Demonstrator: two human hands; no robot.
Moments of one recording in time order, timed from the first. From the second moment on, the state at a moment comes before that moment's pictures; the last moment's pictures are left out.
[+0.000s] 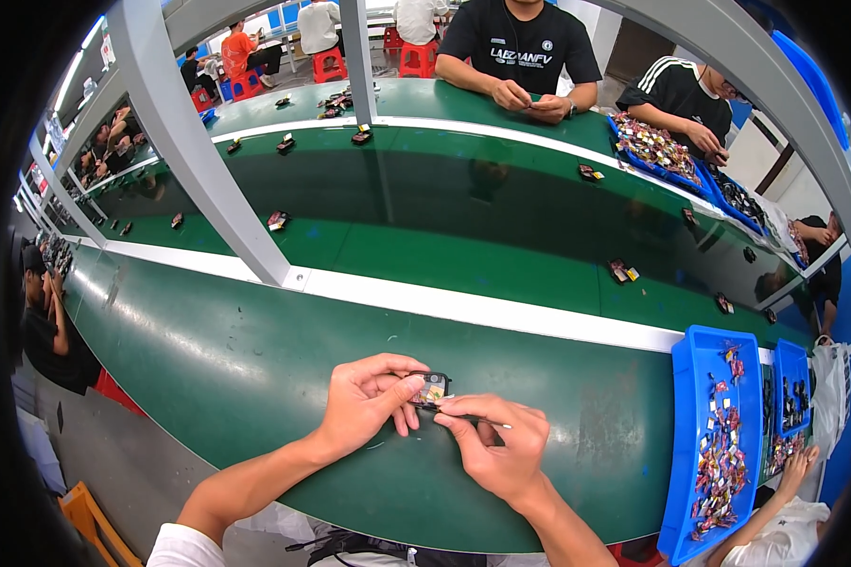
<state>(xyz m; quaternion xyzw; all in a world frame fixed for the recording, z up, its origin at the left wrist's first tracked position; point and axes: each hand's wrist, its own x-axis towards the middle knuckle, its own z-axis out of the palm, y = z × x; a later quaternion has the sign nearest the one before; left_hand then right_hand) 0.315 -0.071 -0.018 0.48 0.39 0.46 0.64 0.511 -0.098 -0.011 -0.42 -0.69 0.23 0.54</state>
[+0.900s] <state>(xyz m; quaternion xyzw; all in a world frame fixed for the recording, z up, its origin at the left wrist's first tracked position) 0.320 -0.070 -0.020 0.49 0.40 0.45 0.63 0.507 -0.101 -0.015 -0.40 -0.73 0.13 0.54</state>
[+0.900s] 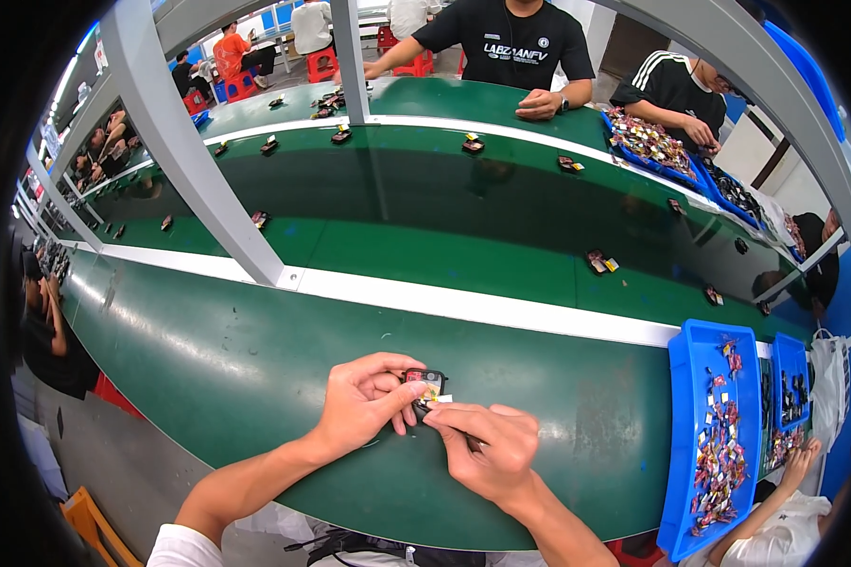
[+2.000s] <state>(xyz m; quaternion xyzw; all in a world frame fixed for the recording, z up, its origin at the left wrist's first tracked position) 0.303 0.135 -0.032 0.67 0.56 0.48 -0.10 0.509 -0.092 -0.040 -0.36 -0.76 0.04 0.54</state>
